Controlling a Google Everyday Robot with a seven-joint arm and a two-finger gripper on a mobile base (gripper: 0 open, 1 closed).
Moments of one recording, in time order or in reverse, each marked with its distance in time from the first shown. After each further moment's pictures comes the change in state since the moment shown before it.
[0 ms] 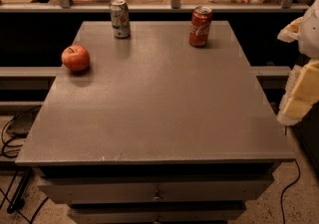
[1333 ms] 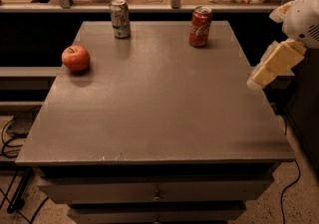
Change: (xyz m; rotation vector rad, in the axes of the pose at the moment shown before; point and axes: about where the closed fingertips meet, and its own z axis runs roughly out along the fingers) arm -0.026 -0.075 0.023 0.140 -0.246 0.124
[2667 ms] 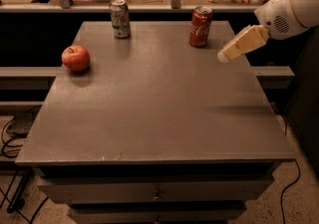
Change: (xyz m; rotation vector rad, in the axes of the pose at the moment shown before) arm -0.031 -0.065 0.063 0.031 -0.230 0.247
